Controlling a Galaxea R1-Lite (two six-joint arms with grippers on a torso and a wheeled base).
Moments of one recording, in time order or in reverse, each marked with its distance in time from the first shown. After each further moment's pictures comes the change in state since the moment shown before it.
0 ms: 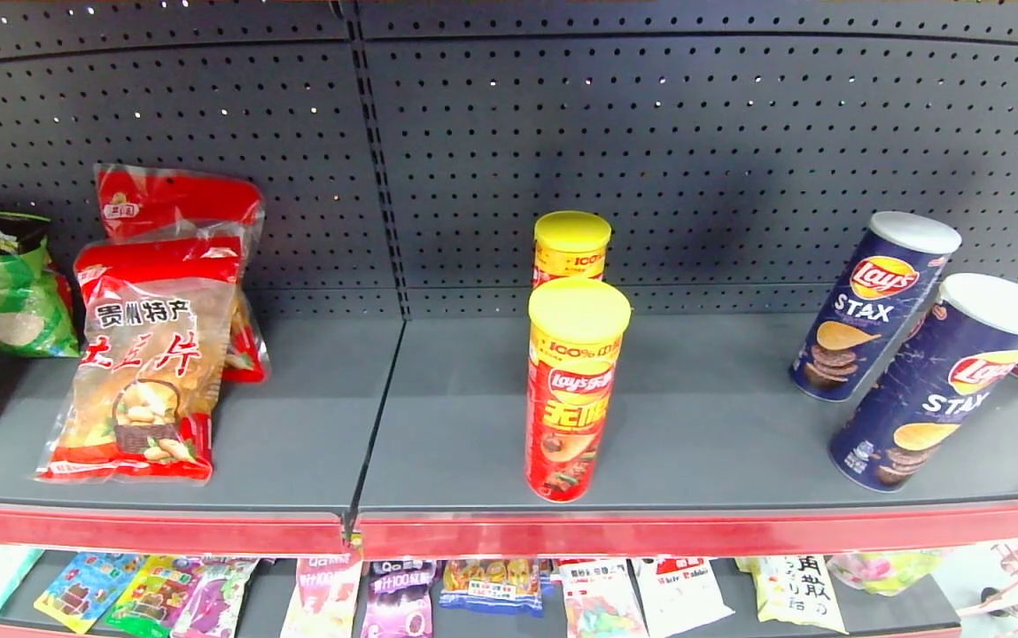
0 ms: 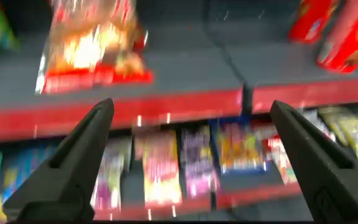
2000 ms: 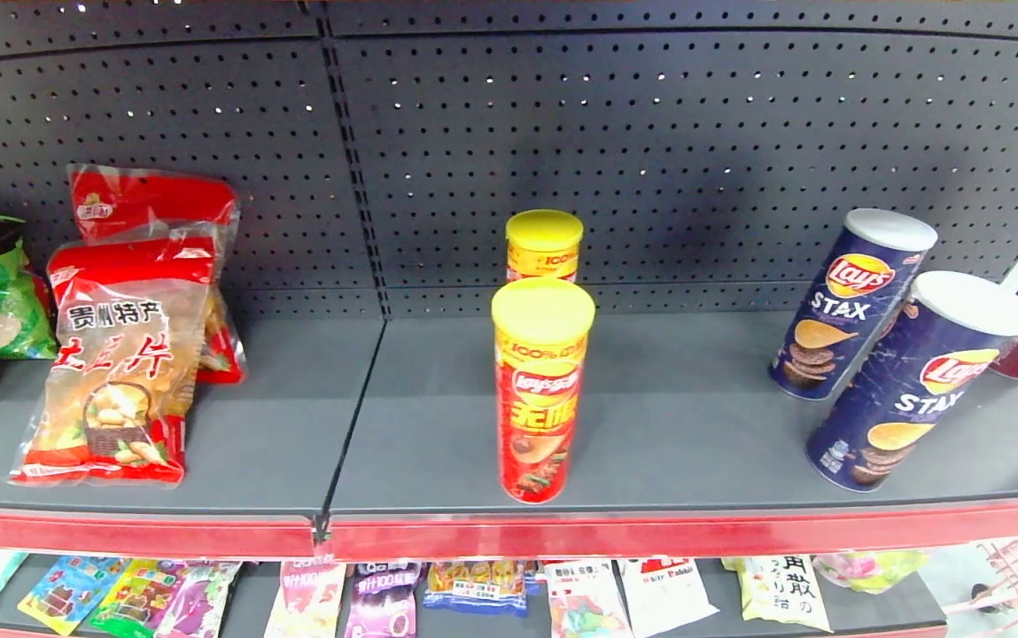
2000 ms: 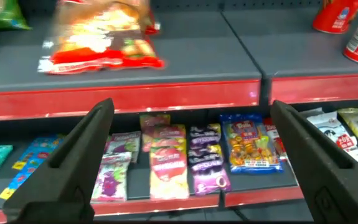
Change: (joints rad) left arm -0.001 -0.015 0.064 0.005 0.102 -0.009; right arm 0.002 -0.003 0.123 -0.189 -0.096 0.040
